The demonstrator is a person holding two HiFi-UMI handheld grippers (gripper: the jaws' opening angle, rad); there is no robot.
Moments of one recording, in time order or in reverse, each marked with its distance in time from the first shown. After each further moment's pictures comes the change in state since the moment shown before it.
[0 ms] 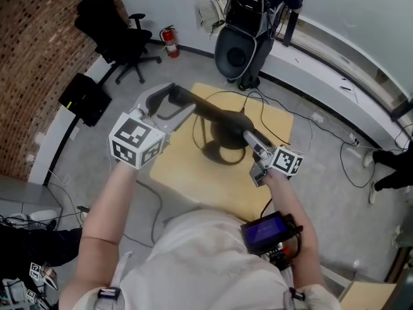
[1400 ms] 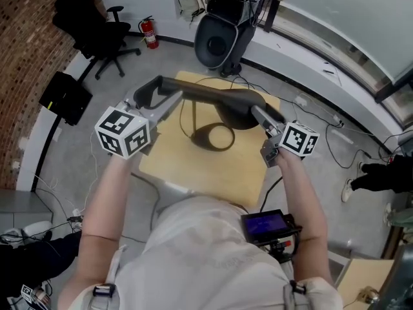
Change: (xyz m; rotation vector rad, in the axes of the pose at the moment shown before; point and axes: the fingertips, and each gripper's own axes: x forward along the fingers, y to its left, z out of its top) left arm 0.002 0.008 -0.019 -0.249 -0.094 -0.051; right arm -0.036 0.031 0.072 -0.245 -0.003 -0.194
